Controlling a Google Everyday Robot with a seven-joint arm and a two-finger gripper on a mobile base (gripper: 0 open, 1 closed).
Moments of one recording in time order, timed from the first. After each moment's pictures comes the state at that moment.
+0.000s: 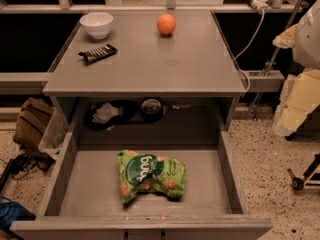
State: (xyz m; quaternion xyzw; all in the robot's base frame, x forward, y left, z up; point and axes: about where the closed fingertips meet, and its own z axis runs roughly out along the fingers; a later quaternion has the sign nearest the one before) arm 0.439 -0.215 0.981 -0.60 0.78 -0.04 0.17
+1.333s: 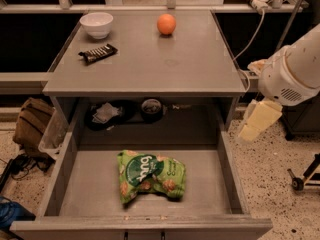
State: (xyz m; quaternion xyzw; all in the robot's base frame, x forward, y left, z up) arm 0.483 -0.197 0.899 -0.58 0.78 0.00 0.25
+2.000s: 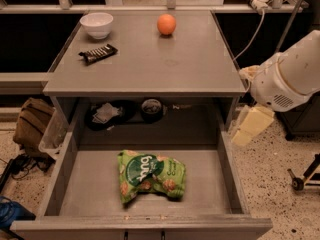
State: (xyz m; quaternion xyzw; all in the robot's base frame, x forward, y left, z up) arm 0.479 -0.181 0.888 -0.59 0.77 0.03 0.25
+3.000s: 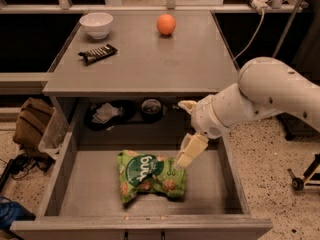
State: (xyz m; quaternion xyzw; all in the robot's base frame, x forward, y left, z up) arm 0.501 -0.057 0.772 -0.64 0.69 0.18 0.30
